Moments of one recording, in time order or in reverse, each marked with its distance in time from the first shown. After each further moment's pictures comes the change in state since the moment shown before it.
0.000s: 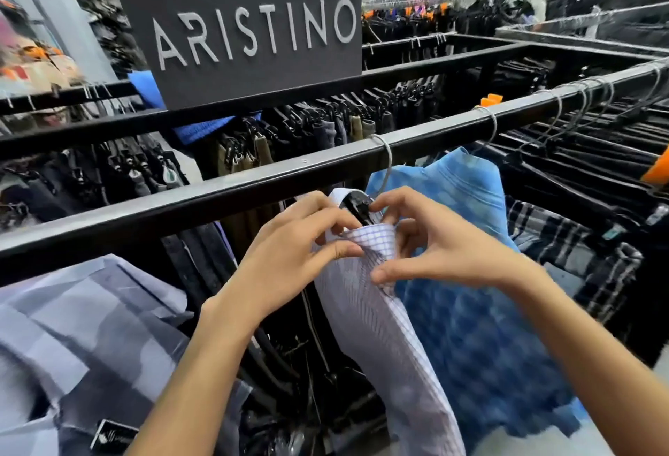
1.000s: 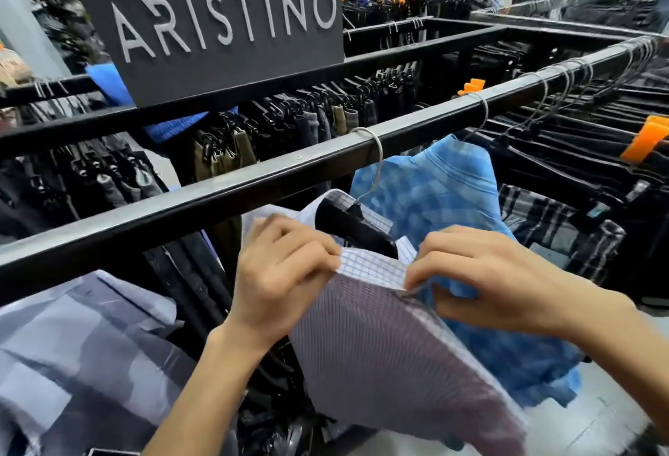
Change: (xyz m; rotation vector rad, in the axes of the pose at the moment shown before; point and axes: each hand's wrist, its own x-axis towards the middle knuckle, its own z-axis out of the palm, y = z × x) left_hand -0.021 -0.012 0.018 0.099 0.453 0.389; right_hand -0.055 -0.007 -0.004 -0.848 -0.003 -0.441
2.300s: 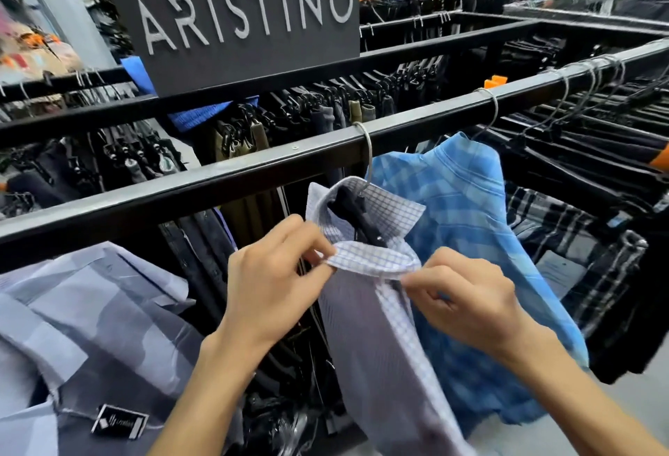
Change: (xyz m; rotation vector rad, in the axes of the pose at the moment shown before) left_hand 0.001 0.033 -0.009 0.131 -0.187 -0.404; right_hand -0.008 -0.003 0.064 0.025 0.606 0.032
